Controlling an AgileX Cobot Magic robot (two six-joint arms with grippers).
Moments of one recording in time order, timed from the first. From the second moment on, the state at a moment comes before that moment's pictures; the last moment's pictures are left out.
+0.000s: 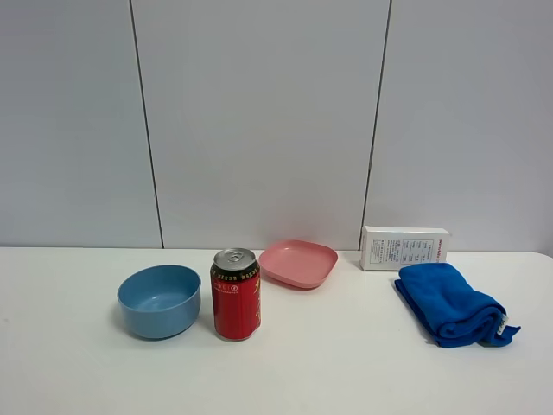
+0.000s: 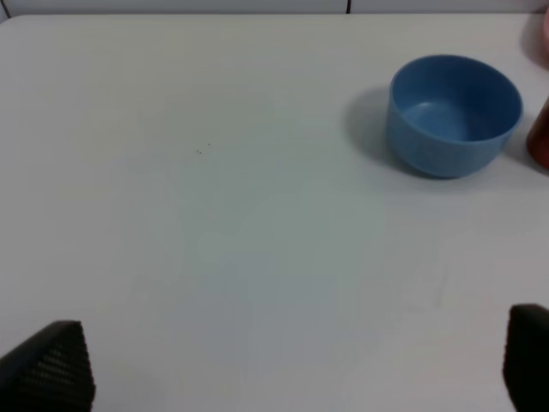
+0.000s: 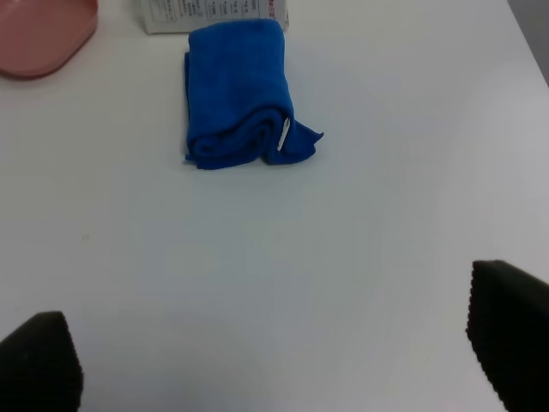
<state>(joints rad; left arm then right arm) 0.04 -0.01 -0.51 -0.06 1.06 0.01 -0.02 0.00 -0.50 0.10 1.06 -0.09</state>
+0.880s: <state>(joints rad) 0.04 -0.01 -0.51 -0.06 1.06 0.01 -0.02 0.00 -0.50 0.10 1.06 -0.09</state>
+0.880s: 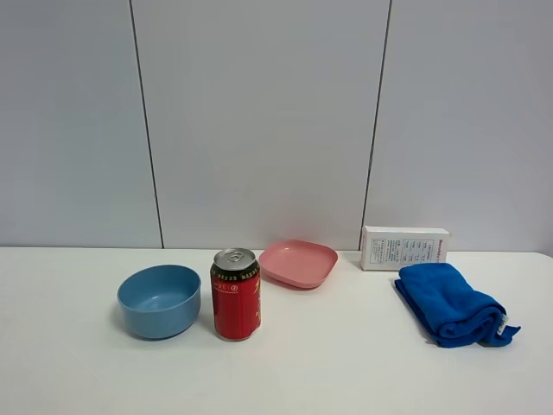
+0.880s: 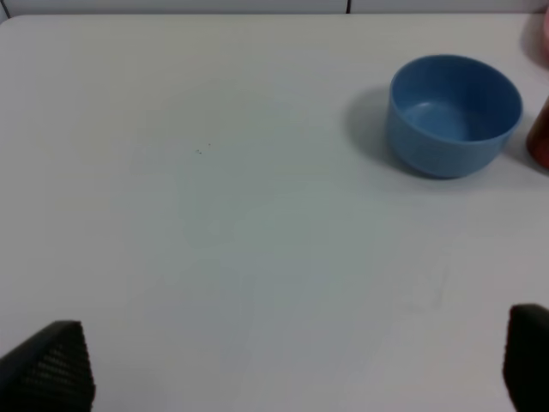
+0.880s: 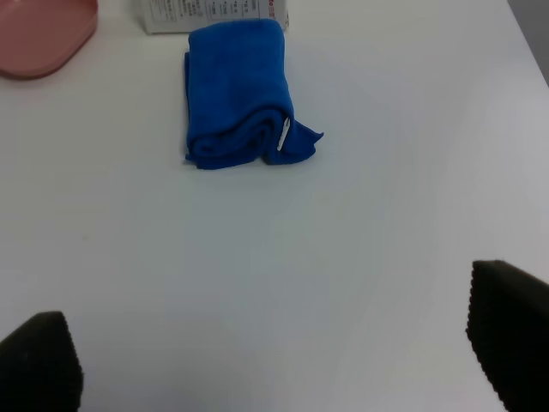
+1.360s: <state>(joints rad) 0.04 -0.01 -0.52 -0.06 1.06 0.01 -0.02 0.00 -0.50 0.10 1.06 -0.09</state>
